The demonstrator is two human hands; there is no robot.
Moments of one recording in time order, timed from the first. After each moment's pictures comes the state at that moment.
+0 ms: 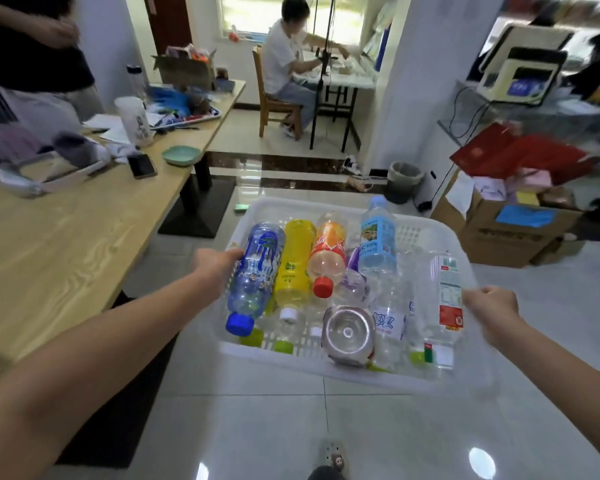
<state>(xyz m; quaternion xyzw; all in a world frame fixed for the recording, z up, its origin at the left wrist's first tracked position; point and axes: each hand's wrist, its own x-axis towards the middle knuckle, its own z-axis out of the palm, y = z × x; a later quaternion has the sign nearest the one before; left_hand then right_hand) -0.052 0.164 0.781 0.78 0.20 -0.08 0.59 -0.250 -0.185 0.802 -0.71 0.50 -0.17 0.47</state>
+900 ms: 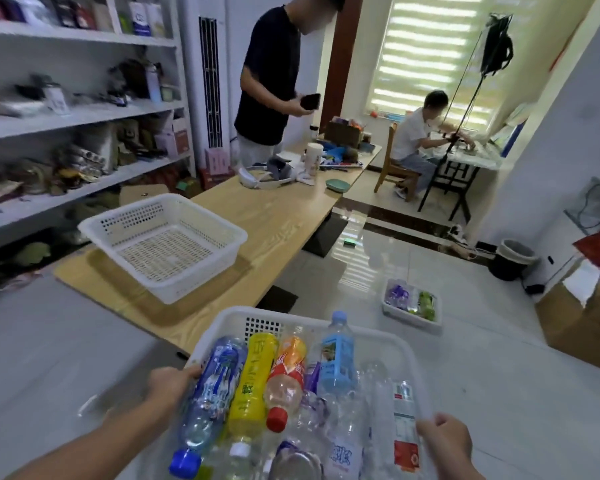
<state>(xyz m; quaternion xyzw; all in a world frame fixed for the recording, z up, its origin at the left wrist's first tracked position) -0.491 0.593 0.713 0.73 0.41 0.00 0.55 -0.523 0.182 0.728 -0.81 0.37 0.01 0.45</state>
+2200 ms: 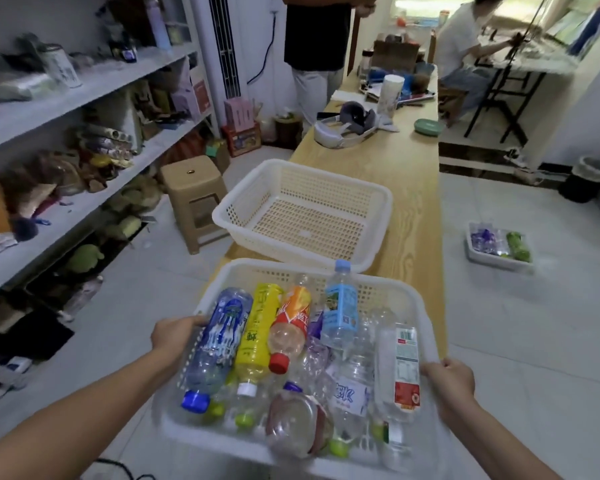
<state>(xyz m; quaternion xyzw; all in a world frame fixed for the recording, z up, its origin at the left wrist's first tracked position) -0.283 1.094 0.711 0.75 0.40 0.00 0.52 -0.361 0.690 0.679 -0.71 0.46 -0.02 0.53</state>
